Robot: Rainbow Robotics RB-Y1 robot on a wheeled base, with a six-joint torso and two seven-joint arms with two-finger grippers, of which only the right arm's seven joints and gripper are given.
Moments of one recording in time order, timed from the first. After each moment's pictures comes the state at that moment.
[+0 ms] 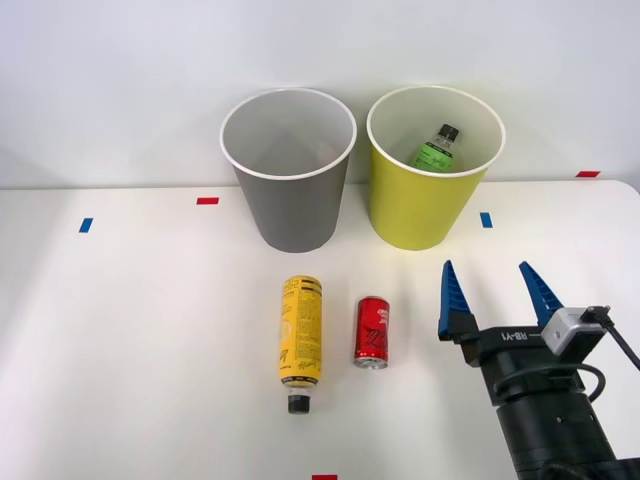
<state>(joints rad) 0.49 -0.31 0.33 -2.06 -0.70 -0.32 1.96</state>
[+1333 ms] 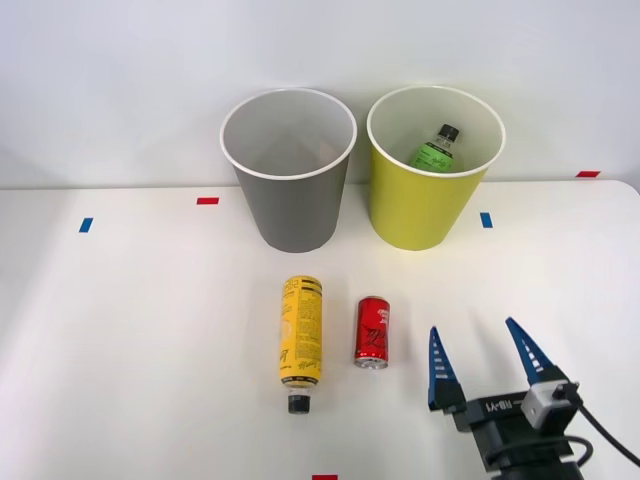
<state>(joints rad) 0.62 -0.21 0.27 -1.86 0.02 -0.52 1.42</state>
